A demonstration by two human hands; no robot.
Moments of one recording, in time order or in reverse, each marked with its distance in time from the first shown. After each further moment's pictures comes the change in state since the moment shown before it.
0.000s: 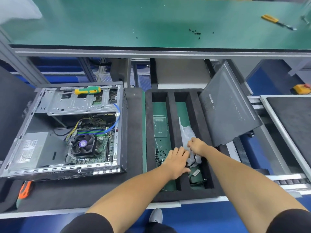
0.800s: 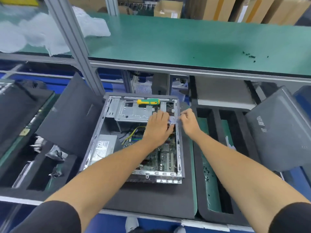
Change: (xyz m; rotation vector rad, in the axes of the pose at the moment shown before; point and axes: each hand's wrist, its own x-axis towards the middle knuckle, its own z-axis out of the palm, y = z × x) left_hand -0.116 -0.257 -0.160 0.117 0.653 -0.357; right_hand -0.023 -0.295 0.079 0.404 0.330 -0.545
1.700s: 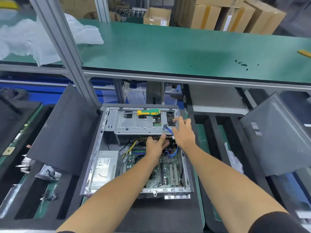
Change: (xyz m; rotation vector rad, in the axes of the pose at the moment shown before) left_hand -0.013 -0.012 0.032 -1.530 -0.159 -1.051; right_hand 0.004 -0.005 0.042 -0.484 0.113 -0.040
